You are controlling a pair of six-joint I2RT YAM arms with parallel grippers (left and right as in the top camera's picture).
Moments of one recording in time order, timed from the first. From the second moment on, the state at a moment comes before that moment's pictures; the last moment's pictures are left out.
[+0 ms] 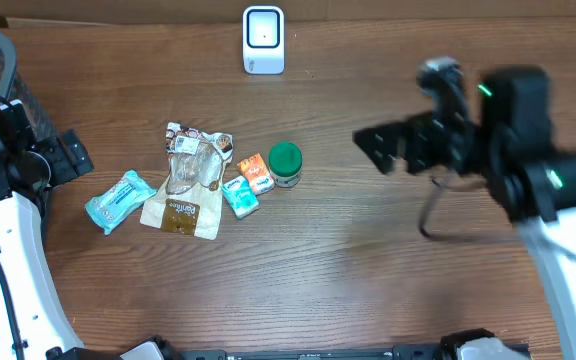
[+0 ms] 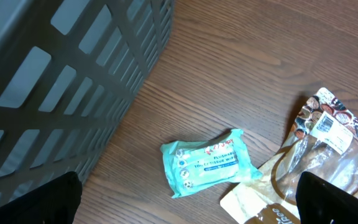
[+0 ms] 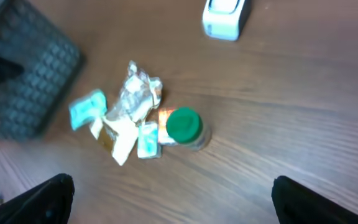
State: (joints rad) left arm 0.47 1.41 1.34 -0.93 -0.01 -0.02; right arm 0.25 1.36 1.53 -1.00 -0.46 0.07
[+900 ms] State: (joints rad) left arm 0.47 1.41 1.34 -0.93 -0.01 -0.02; right arm 0.66 1.91 1.61 -0.78 -0.07 -0.05
